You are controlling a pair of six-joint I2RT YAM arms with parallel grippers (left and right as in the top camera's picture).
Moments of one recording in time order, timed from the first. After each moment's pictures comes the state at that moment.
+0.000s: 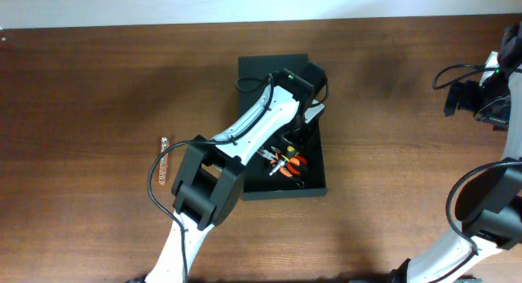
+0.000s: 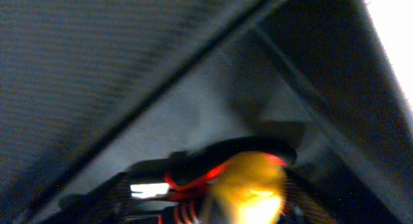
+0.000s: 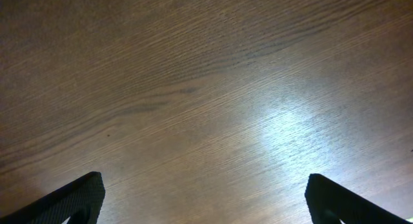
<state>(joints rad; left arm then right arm) -0.67 2.35 2.04 -1.21 0.11 0.01 -0.42 1.97 1.91 -1.41 0.11 0.00</state>
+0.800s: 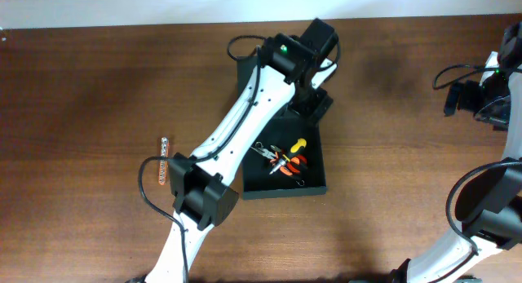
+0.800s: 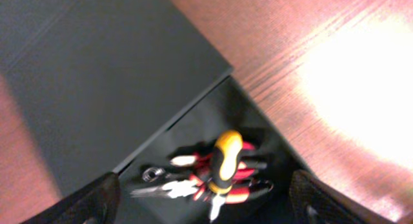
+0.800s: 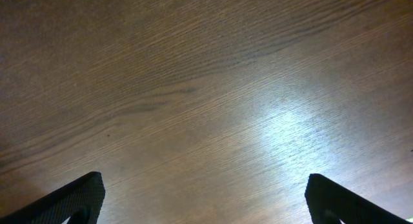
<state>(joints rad) -0.67 2.35 2.56 -1.51 0.03 0.00 -0.42 1.97 1.91 -1.41 0.11 0.00</state>
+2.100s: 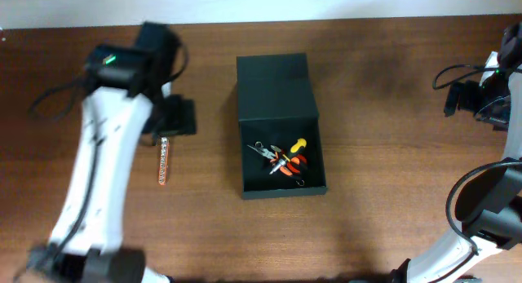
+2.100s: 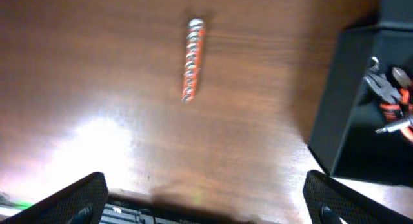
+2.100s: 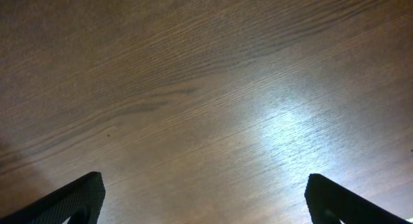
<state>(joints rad) -0.16 1.67 1.89 -1.67 -0.18 -0.32 -0.42 1.97 1.91 -1.41 0.11 0.00</state>
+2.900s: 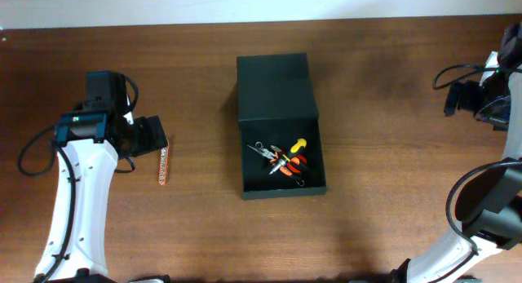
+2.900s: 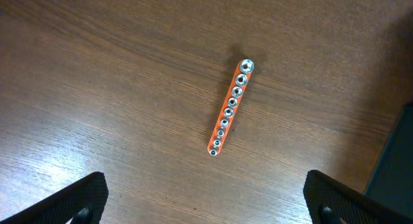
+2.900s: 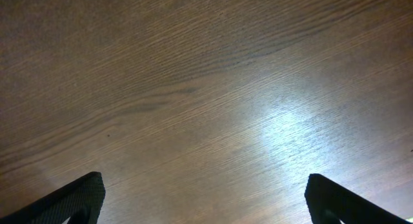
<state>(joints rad) 0.09 1.46 1.31 -1.11 -0.12 -0.23 -0.42 1.97 1.91 -1.41 0.11 0.00</state>
